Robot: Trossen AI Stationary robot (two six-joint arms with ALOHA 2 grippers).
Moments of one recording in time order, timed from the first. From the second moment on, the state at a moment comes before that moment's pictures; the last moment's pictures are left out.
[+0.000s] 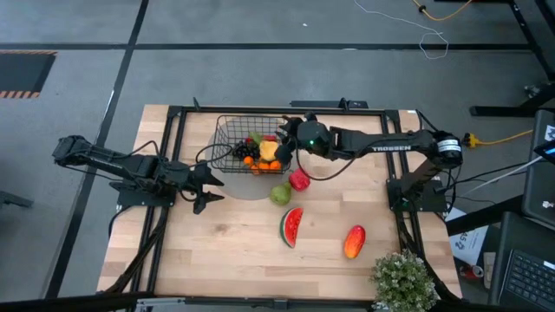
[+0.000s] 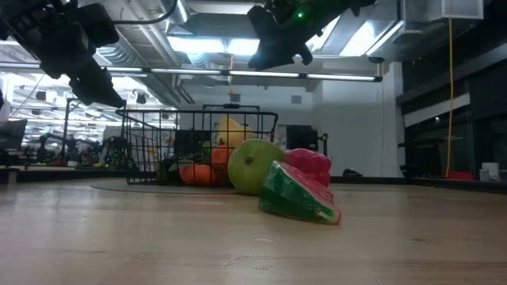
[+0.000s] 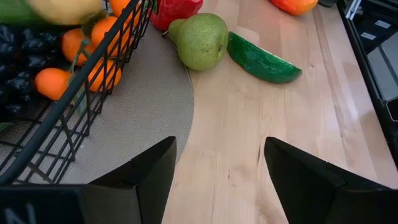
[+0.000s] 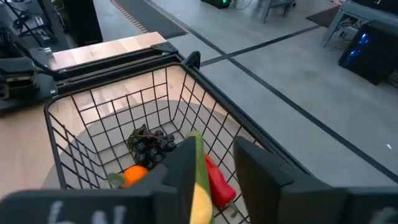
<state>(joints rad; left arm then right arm) -0.19 0.59 0.36 -0.27 -0.17 -0.44 -0.12 1.64 1.27 -0.10 0.46 0.15</state>
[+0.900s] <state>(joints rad) -0.19 0.59 0.36 -0.27 -0.17 -0.43 0.00 1.54 1.27 -0.75 0.26 0.51</state>
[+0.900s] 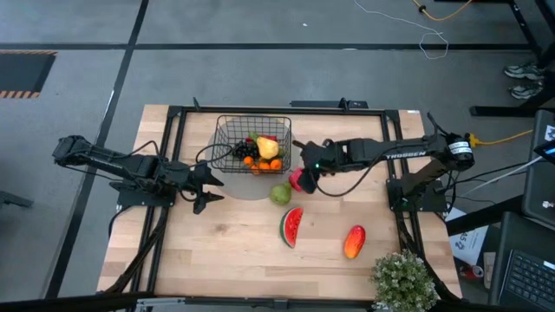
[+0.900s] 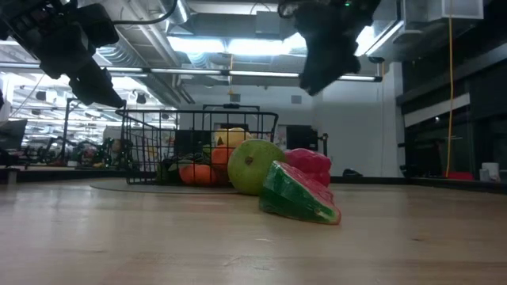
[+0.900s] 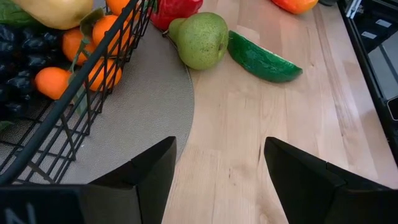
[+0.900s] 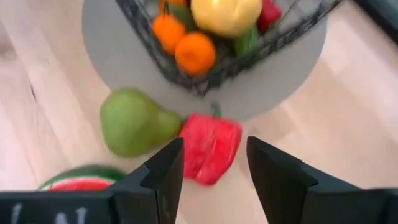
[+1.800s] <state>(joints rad) -0.19 0.59 0.36 -0.27 -0.17 -0.44 0.04 1.58 0.76 0.13 0.41 0.44</state>
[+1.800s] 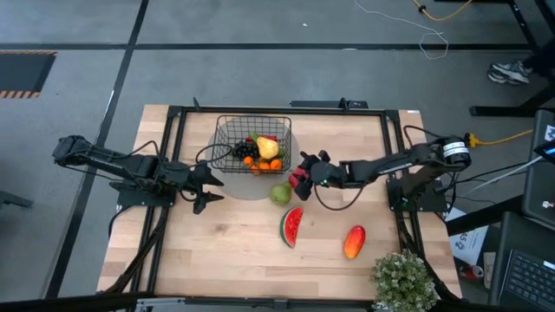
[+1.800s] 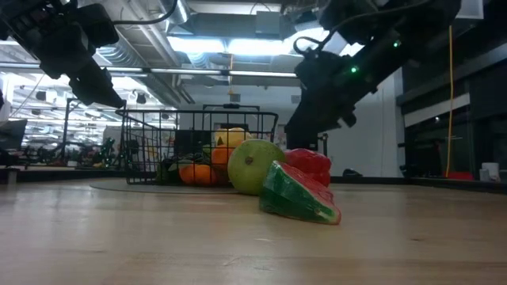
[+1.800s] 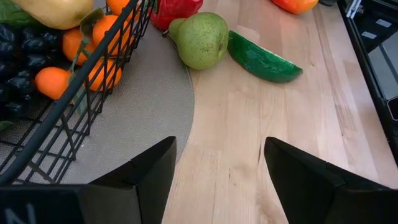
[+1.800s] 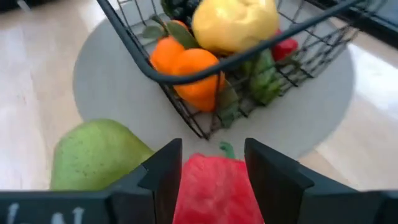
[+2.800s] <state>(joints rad) -0.19 0.59 0.36 -0.27 -0.17 -0.43 0.03 1.44 0.76 -0.31 0.17 0.65</state>
